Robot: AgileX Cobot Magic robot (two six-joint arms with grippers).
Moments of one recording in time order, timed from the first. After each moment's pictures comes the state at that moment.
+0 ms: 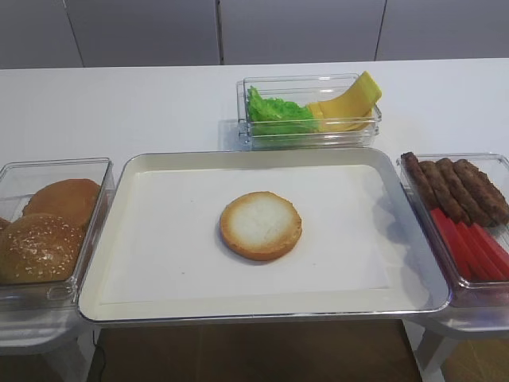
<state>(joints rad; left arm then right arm) 0.02 -0.02 -0.49 -0.01 1.19 -0.04 0.12 -0.02 -0.48 0.00 1.15 0.04</state>
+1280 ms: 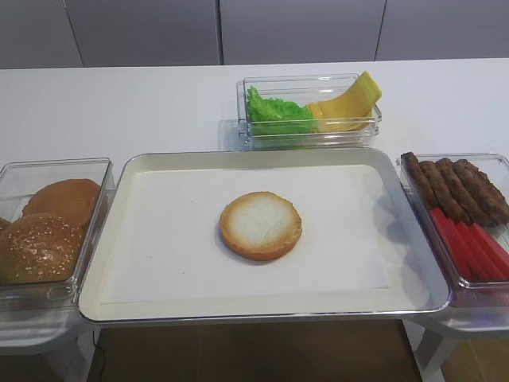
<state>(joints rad) 0.02 -0.02 -0.49 -0.01 1.19 -0.04 0.12 -0.02 -0.48 0.00 1.15 0.04</state>
